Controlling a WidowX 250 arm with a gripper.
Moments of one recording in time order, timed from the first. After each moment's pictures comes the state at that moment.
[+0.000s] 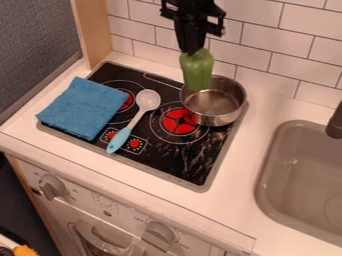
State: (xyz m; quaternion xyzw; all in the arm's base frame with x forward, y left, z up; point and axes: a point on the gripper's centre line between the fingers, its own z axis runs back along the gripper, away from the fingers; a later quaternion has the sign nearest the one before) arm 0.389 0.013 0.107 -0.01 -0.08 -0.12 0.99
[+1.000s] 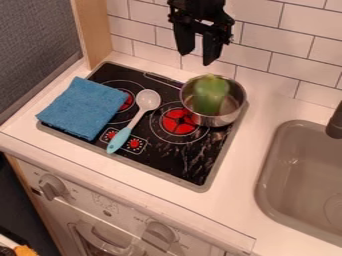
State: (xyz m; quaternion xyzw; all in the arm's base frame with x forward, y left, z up) arm 0.386 -0.001 0.108 -0.01 -0.06 -0.15 0.99
